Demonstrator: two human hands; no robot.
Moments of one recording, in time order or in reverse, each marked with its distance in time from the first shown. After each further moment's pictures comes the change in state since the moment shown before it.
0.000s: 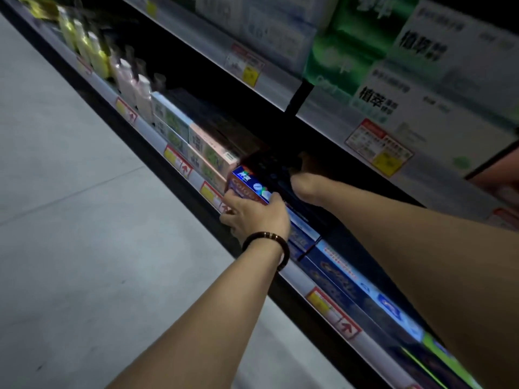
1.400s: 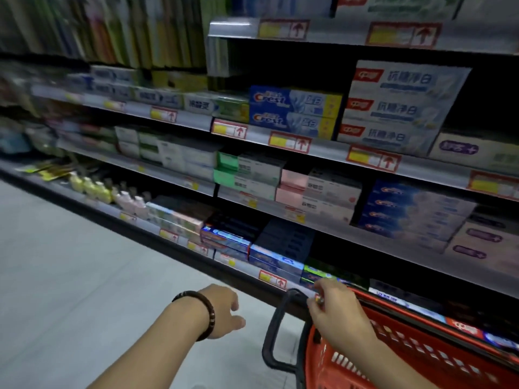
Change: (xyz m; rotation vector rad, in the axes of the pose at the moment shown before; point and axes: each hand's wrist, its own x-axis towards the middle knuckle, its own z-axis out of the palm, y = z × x) left_hand -0.311 0.074 -0.243 1.737 -0.819 0.571; right_hand -0.481 0.112 -0.100 0.002 0.254 0.128
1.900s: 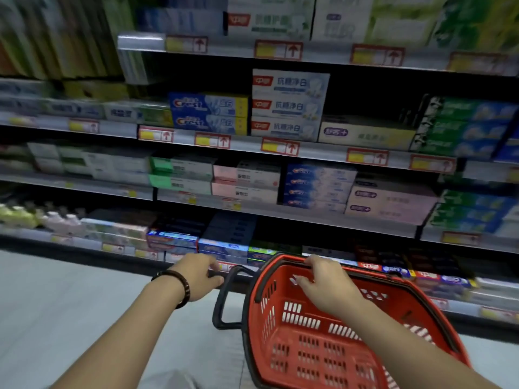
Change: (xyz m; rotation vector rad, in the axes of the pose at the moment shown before) left_hand 0.002 0.056 0.005 -0.060 0.321 0.195; right_hand -0.080 0.071 -0.075 0.009 0.036 0.204
